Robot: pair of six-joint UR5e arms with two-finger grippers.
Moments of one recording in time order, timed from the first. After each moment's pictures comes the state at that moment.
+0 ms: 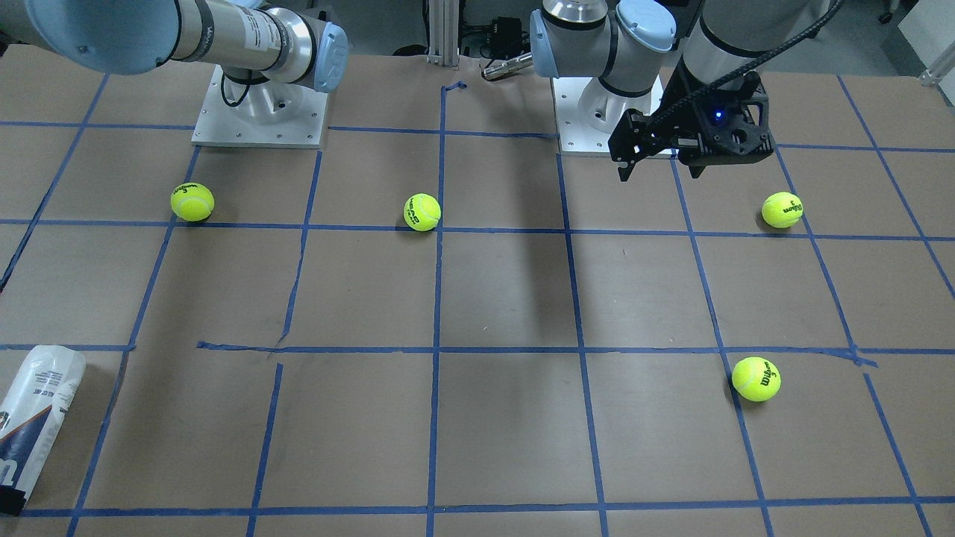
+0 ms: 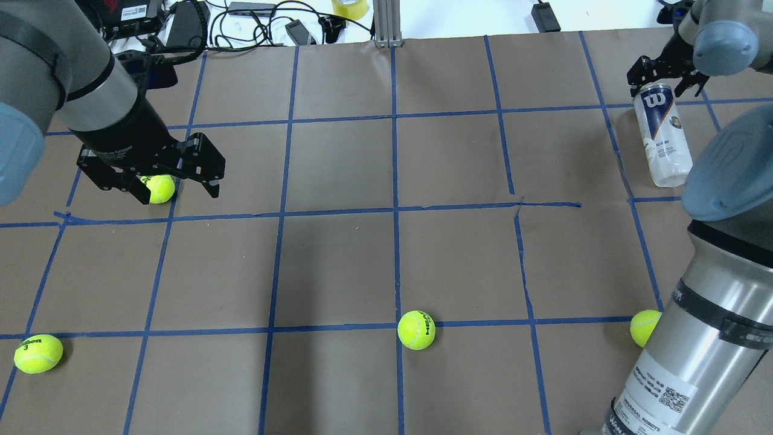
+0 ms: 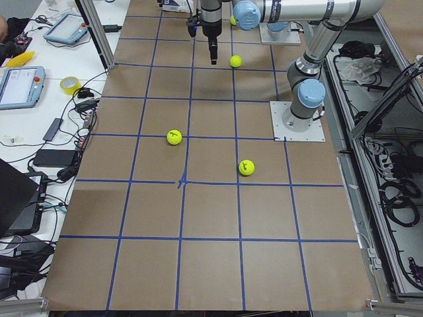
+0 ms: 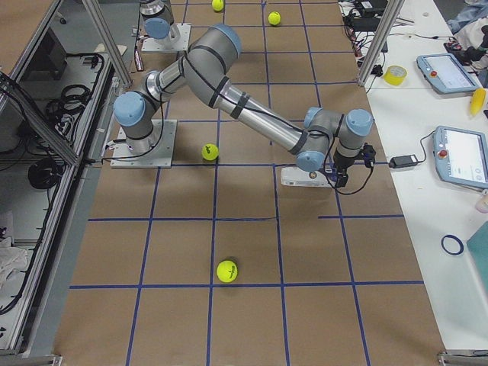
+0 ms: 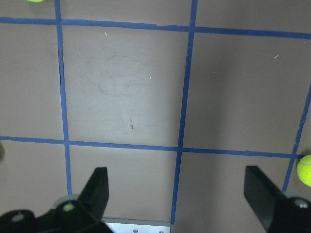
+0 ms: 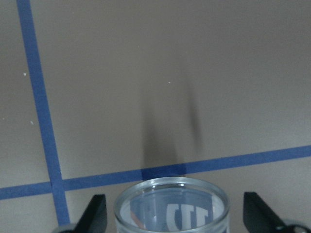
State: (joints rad) left arm -1.51 -1.46 -1.71 -1.59 1.60 -0.01; right arm 1.16 -0.72 1.10 -2.02 -1.59 -0.31
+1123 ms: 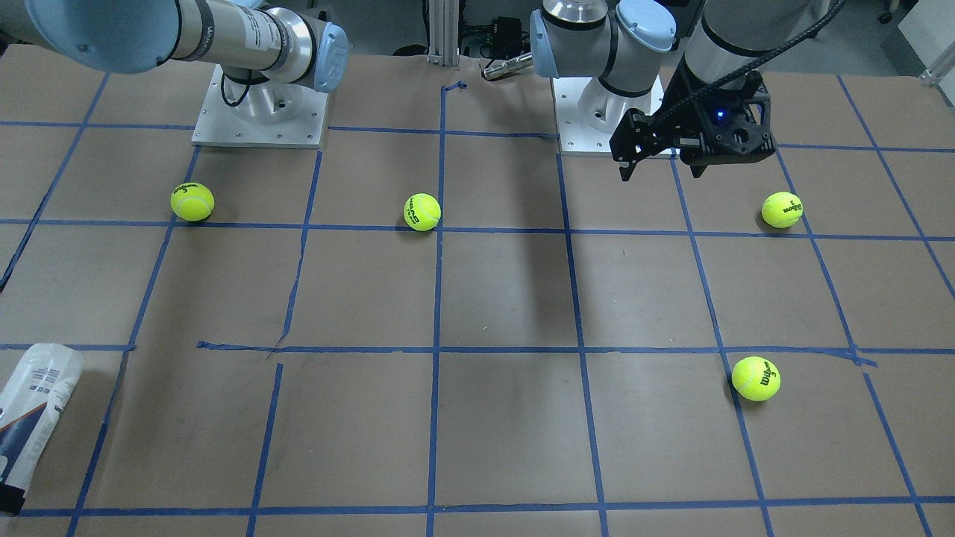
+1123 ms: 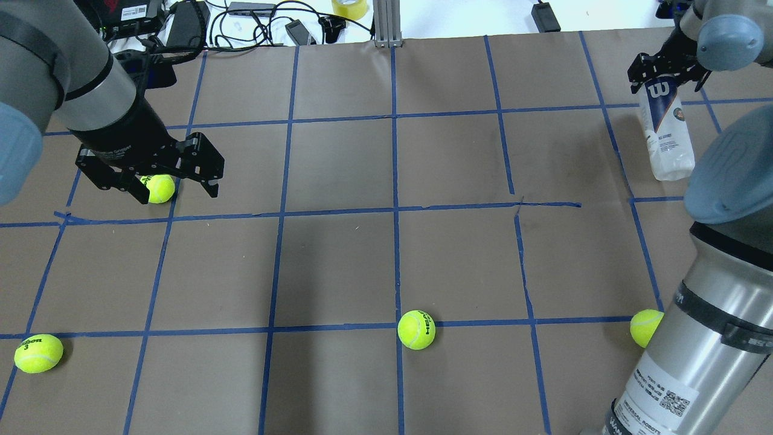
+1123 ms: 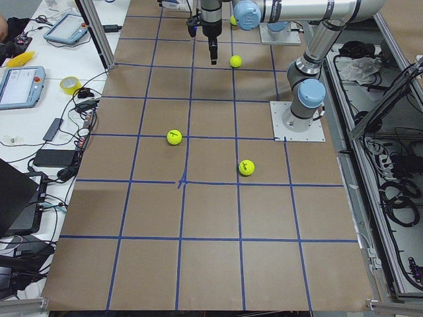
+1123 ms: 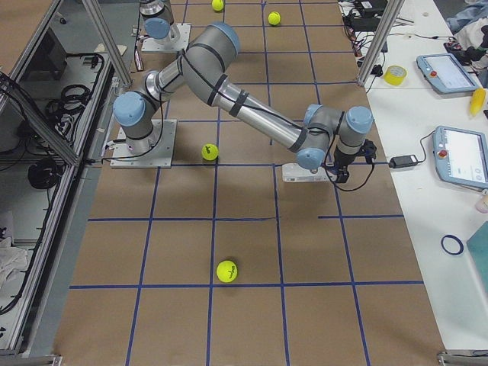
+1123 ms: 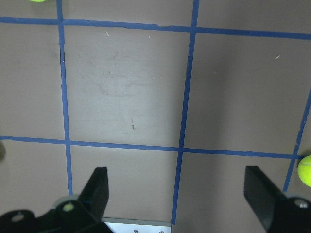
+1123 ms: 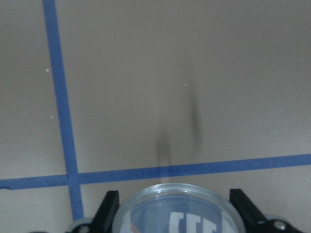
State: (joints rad) left arm -1.50 -1.46 -1.71 -1.60 1.60 -0.01; right arm 1.17 -0.77 1.09 -1.98 -1.54 -0.35
